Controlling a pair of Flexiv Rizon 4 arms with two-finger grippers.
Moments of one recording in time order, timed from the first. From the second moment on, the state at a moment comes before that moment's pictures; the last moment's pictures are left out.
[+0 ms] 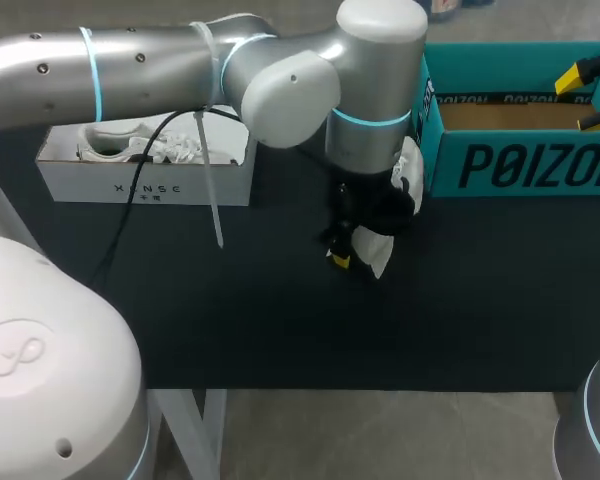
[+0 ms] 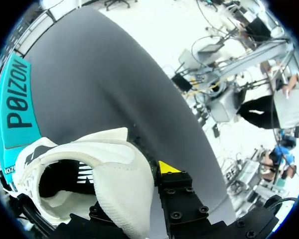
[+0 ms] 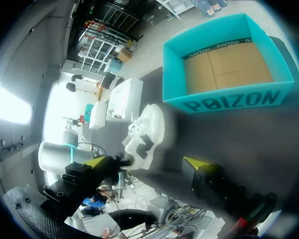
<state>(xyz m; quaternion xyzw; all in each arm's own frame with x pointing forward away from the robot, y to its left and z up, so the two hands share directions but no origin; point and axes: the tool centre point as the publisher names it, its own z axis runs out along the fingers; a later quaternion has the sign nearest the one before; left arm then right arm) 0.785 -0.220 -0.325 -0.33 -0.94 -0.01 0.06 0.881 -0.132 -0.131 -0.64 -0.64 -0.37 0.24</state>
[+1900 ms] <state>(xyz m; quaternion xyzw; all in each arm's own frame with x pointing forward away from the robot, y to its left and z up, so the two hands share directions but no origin) 0.852 -0.110 -0.255 -0.58 -0.80 0.01 0.13 0.881 -0.132 -0.131 -0.64 -0.64 -0.37 0.24</state>
